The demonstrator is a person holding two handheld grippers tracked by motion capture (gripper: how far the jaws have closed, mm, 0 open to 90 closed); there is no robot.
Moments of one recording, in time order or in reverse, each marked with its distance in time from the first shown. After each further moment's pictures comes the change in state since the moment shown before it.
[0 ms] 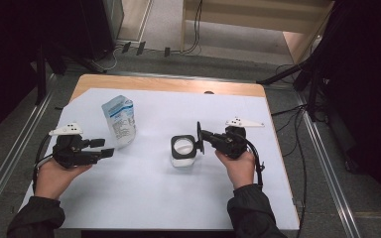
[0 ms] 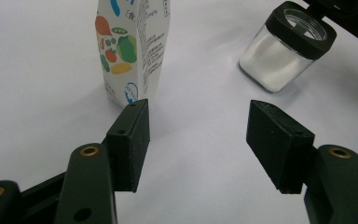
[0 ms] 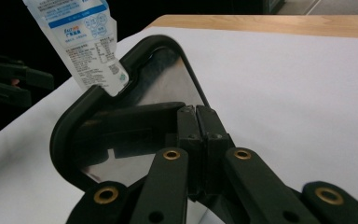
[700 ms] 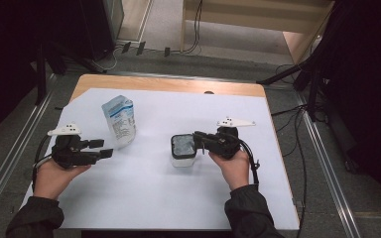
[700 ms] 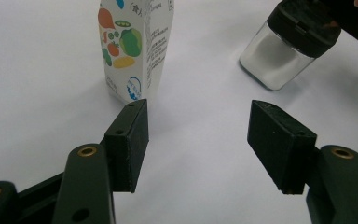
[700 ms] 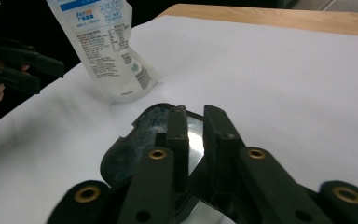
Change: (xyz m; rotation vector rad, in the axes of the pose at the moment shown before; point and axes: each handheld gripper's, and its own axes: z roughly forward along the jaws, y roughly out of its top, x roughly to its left) left arm 0.004 -0.003 0.001 0.003 -0.013 -0.011; right arm 0.011 0.001 0.013 0.042 0.030 -0.053
